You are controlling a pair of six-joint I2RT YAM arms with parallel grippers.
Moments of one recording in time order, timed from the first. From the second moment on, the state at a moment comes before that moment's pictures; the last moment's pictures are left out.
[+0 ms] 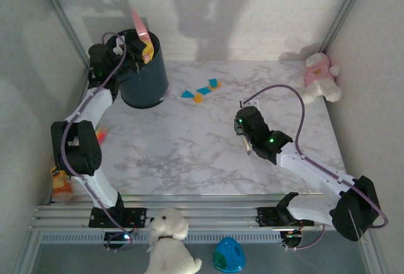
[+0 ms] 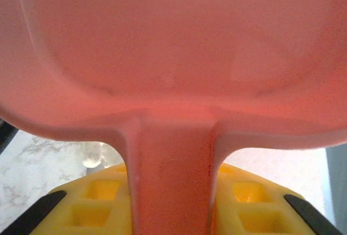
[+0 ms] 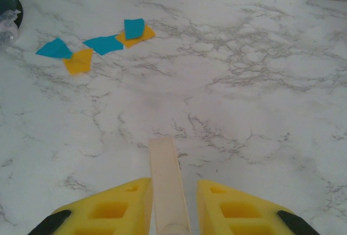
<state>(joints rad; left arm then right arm) 0.06 1.78 1.38 0.45 0.86 -1.61 0.71 1.16 0.84 -0.33 0.49 0.30</state>
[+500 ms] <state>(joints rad) 0.06 1.75 1.24 0.75 0.80 -1.90 0.71 1.18 0.86 -0.34 0.49 0.30</state>
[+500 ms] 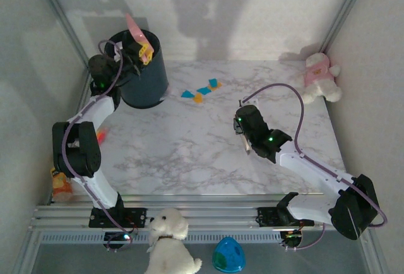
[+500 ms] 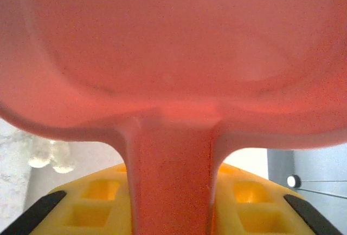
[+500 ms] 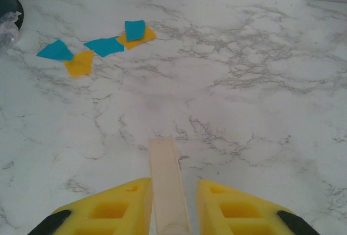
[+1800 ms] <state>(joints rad) -0.17 1.64 1.74 -0.68 0.41 -0.51 0.65 1.17 0.85 -0.31 0.39 0.35</state>
